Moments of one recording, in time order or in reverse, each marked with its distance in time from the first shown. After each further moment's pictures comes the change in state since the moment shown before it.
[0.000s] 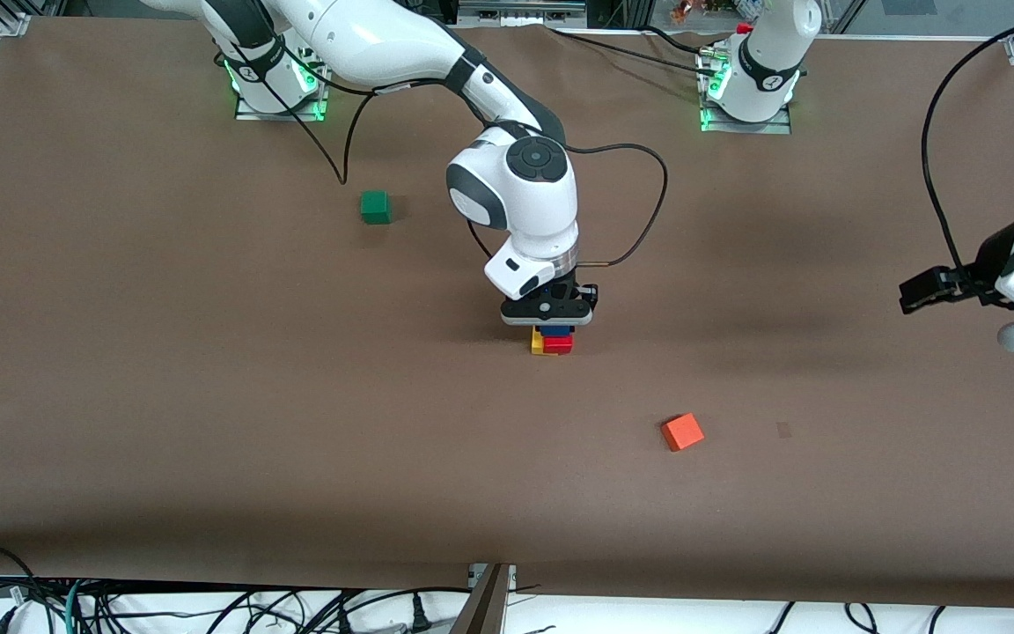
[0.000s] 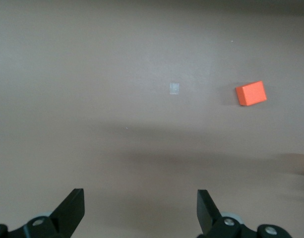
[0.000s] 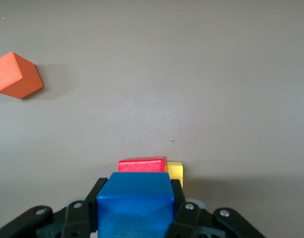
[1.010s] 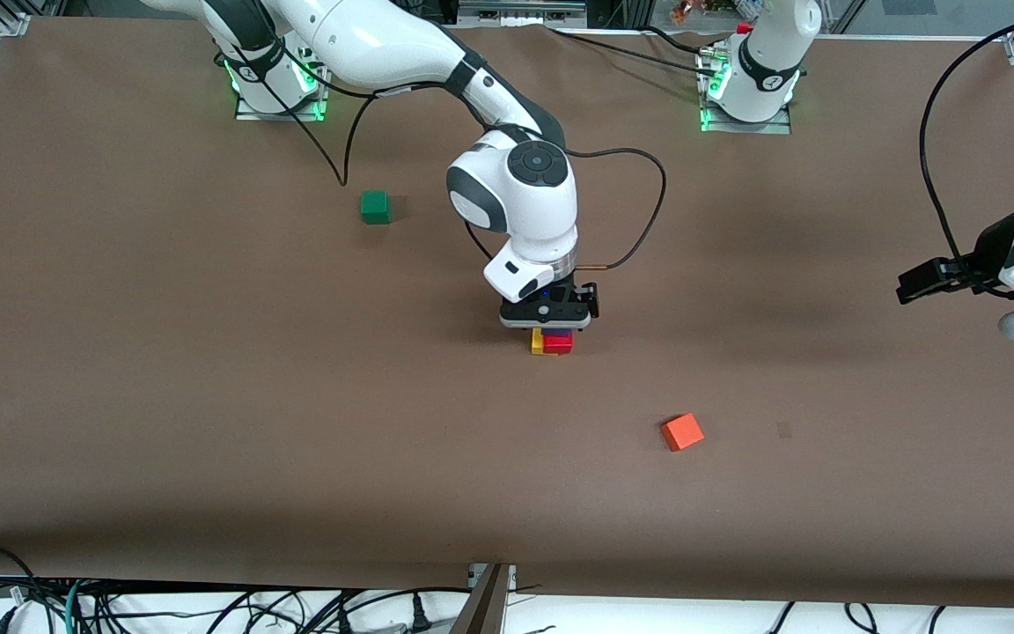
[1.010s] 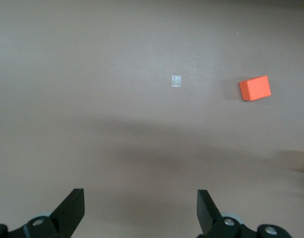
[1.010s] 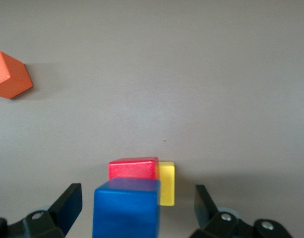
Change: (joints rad) left arm 0.024 -0.020 0.000 -0.058 -0.018 0.023 0.001; right arm -0.002 -0.002 -0.007 0.025 -0.002 -0.064 0.000
